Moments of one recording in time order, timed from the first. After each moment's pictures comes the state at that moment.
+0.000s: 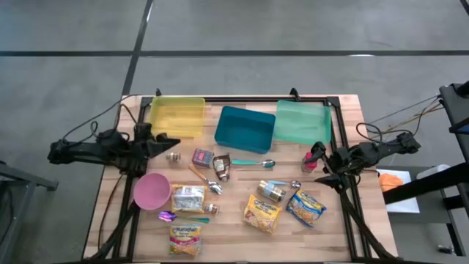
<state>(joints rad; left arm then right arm) -0.07 0.25 0.30 0.16 -0.11 -0.92 0.34 0.02 0.01 0.31 0.03 0.23</state>
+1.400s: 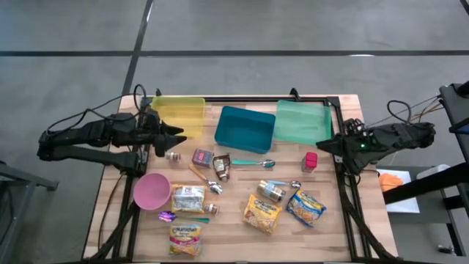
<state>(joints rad) 0.02 0.65 0.86 -0.52 -0.18 -0.70 0.33 0.32 0.71 -0.66 0.39 1.19</state>
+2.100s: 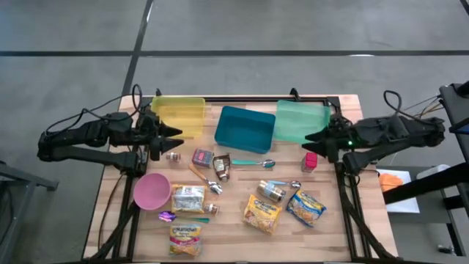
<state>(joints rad) 0.02 0.63 0.86 -0.51 -0.10 -0.60 0.22 0.75 1.08 -0.77 0.32 0.96</state>
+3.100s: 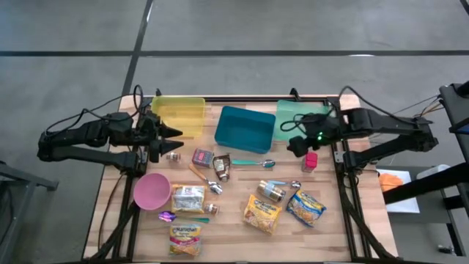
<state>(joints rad) 0.02 0.63 0.86 -0.52 -0.07 -0.55 0.00 1.12 1.27 -1.16 0.08 1.13</state>
